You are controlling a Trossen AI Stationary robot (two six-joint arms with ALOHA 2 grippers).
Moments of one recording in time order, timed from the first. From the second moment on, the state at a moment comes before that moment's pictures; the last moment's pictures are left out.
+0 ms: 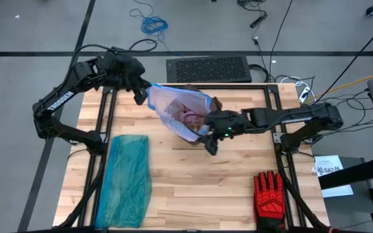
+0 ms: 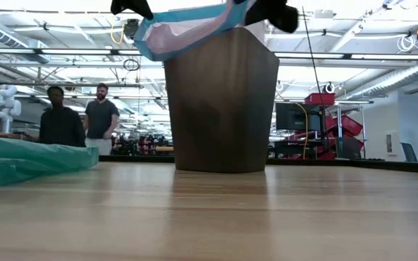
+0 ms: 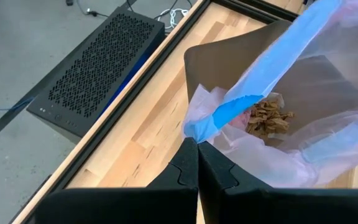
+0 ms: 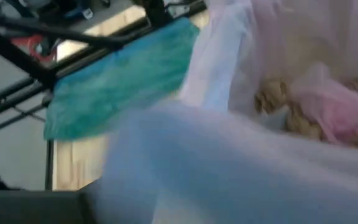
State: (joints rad) left arm 0.55 1.27 1.68 -1.14 0.08 -0.02; right arm 0.08 1.42 1.32 -0.55 0.10 0.50
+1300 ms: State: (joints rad) left arm 0.38 1.27 1.68 -1.14 -0.14 -0.05; right arm -0.04 1.45 1.32 -0.13 -0.08 1.69
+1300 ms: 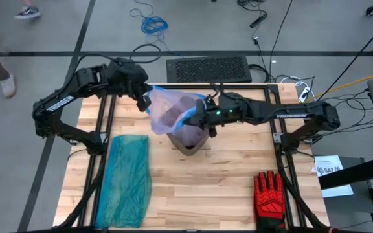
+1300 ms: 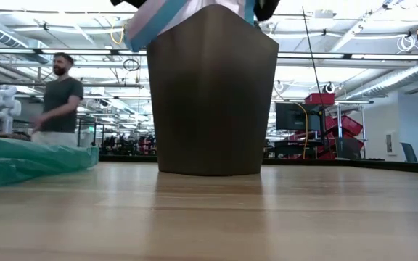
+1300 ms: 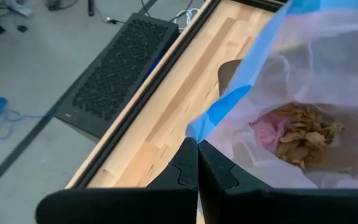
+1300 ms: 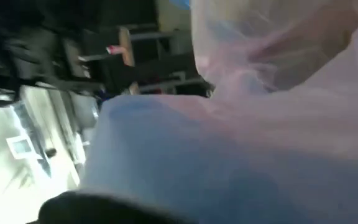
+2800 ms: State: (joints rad) left arm 0.26 1.11 1.68 -1.13 -0.23 0.03; right arm -0.06 1.34 1.32 -0.09 -0.39 1.19
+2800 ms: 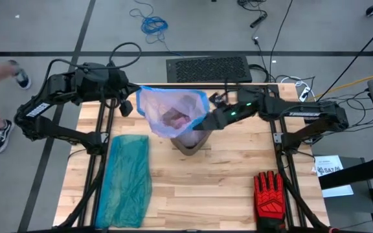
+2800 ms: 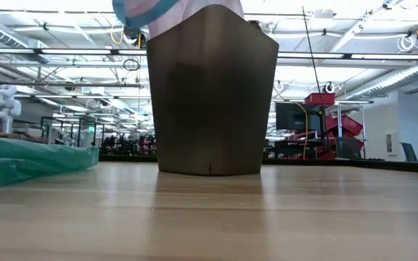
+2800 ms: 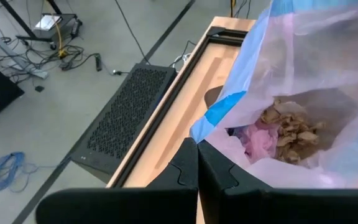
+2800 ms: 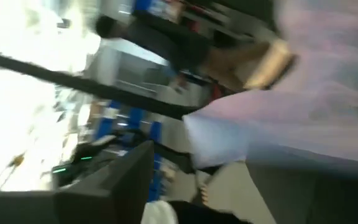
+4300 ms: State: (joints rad) left arm 0.26 1.18 1.68 -1.02 -0.20 -0.15; right arm -0.29 1.20 1.32 -0.25 -0.23 0.40
